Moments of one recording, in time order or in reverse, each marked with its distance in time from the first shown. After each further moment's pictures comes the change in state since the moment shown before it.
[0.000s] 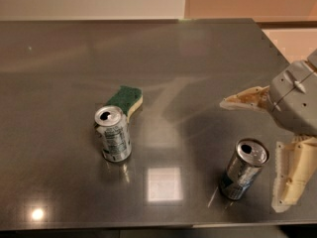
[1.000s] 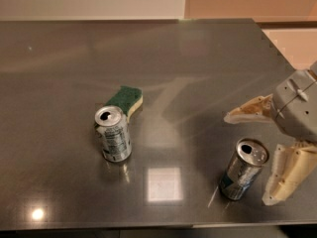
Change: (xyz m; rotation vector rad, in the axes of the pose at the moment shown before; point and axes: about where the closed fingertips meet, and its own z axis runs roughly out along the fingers) arm 0.016 0.002 0.007 0.002 0.005 0.018
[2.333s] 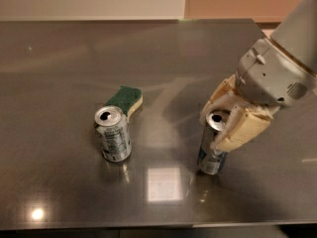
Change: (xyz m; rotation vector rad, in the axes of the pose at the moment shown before) arm -0.056 -0.043 0.001 -0.032 -0.049 0.010
